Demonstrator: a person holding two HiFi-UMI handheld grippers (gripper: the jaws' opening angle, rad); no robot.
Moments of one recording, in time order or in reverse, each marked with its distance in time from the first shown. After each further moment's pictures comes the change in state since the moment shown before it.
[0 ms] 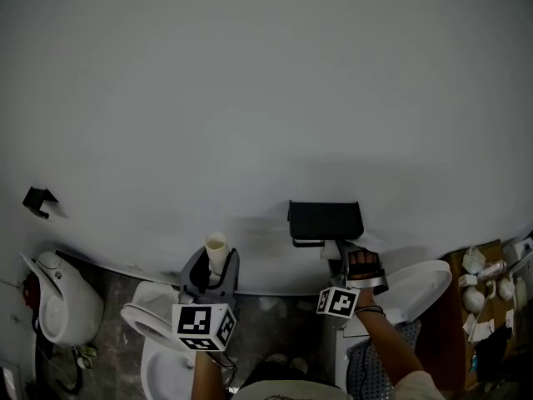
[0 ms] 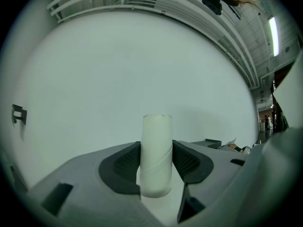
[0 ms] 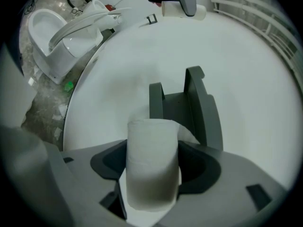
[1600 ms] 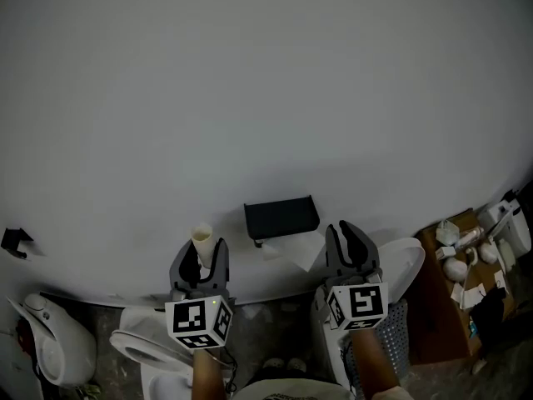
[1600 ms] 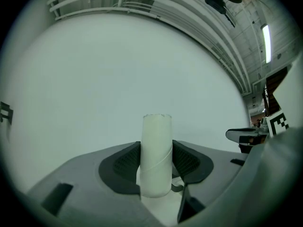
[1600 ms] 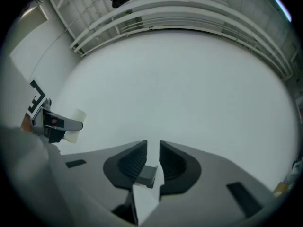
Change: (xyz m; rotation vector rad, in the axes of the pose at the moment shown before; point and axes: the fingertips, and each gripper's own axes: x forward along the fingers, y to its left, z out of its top) left arm 0.025 -0.057 0.039 -0.001 -0.076 -0.092; right arm -0.136 -0.156 -0.043 1.343 -0.351 -0.303
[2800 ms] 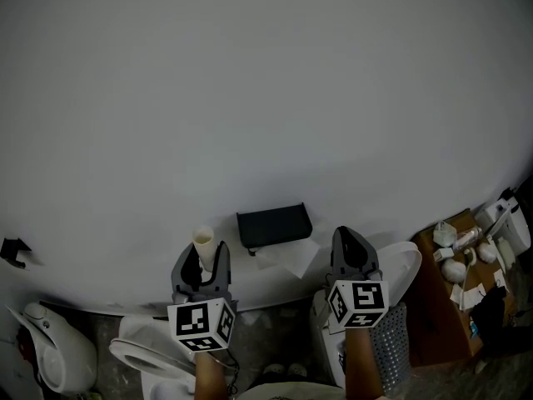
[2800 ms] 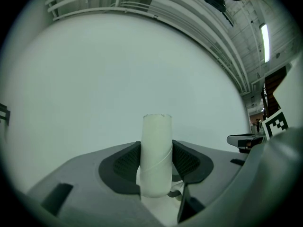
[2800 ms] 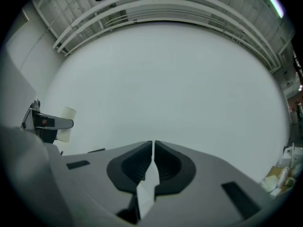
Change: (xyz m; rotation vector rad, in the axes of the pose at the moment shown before) left arm 0.016 -0.016 0.005 0.010 -0.002 -0.012; right arm 0.003 -0.036 -0.023 0.107 0.086 -0.102
